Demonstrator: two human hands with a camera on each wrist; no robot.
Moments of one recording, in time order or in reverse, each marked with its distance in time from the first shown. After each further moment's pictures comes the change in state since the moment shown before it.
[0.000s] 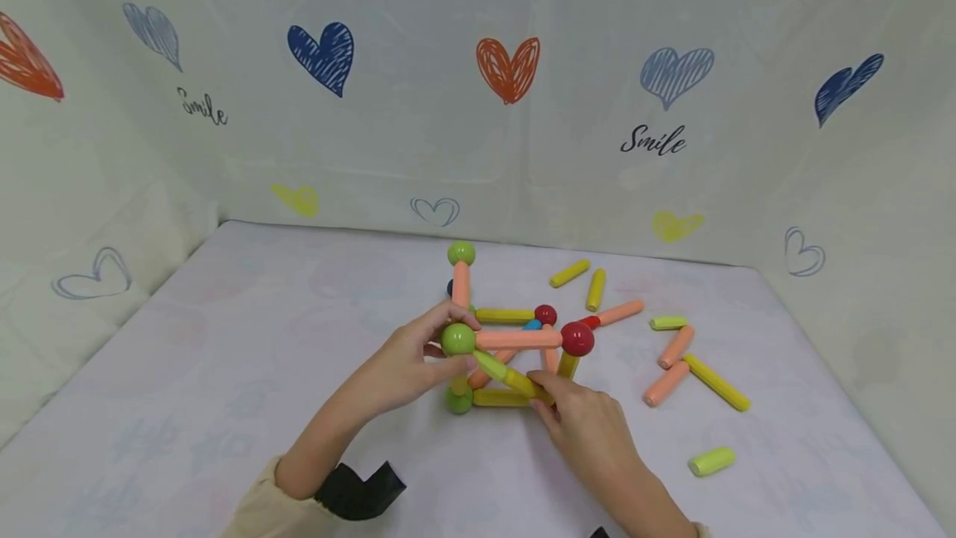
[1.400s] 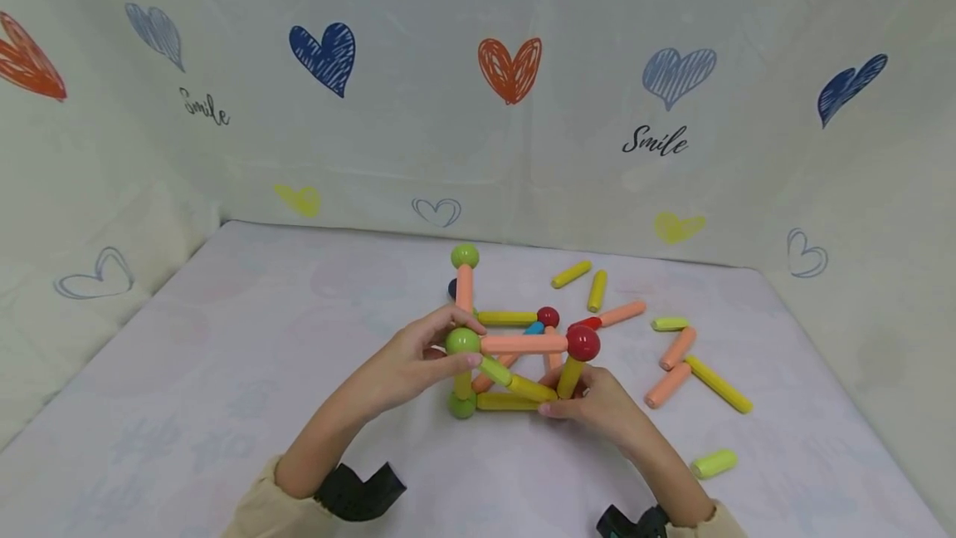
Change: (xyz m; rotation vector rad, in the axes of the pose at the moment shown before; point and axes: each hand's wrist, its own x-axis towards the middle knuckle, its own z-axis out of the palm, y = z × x) left_hand 0.000 0.002 -0.002 -0.131 -0.069 -0.051; right_hand 0.021 0.042 0.007 0.699 -0.381 0.504
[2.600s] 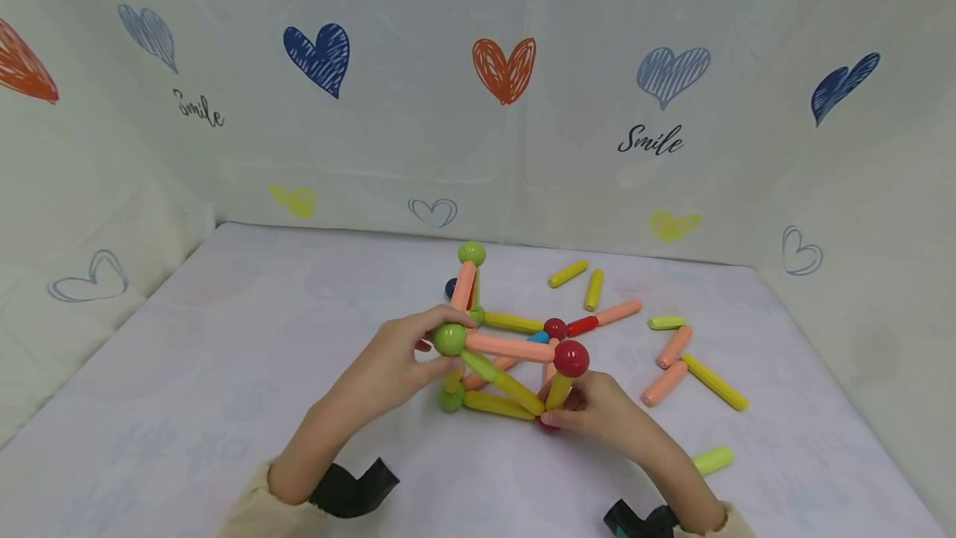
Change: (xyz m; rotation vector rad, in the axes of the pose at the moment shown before) left_hand -0.005 0.003 0.000 0.383 0.153 0.047; right_hand -0.008 0.002 -0.016 -0.176 -0.168 -0.334
